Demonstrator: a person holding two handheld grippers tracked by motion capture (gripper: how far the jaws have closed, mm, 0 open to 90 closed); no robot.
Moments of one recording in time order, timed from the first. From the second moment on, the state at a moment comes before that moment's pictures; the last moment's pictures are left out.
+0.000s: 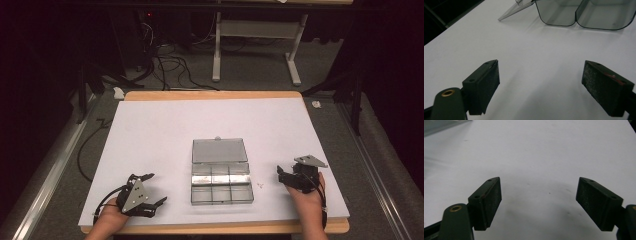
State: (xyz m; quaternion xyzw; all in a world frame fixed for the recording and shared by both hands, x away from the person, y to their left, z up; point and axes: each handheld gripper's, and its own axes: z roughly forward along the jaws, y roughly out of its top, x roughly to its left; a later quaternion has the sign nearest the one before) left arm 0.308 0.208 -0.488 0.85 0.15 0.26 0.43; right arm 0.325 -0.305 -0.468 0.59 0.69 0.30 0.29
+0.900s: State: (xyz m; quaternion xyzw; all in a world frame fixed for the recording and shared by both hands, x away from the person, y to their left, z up) left arm 0.308 0.208 -0.487 0.85 0.15 0.26 0.43; right arm 0.317 -0.288 -0.460 0.56 0.71 0.33 0.26
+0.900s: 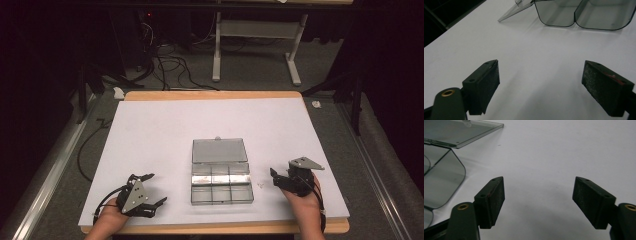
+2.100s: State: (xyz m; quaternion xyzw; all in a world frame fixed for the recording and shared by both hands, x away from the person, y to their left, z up) left arm 0.310 0.208 -0.487 0.86 0.15 0.25 0.43; right arm 0.314 -0.262 -0.444 0.54 0.76 0.30 0.20
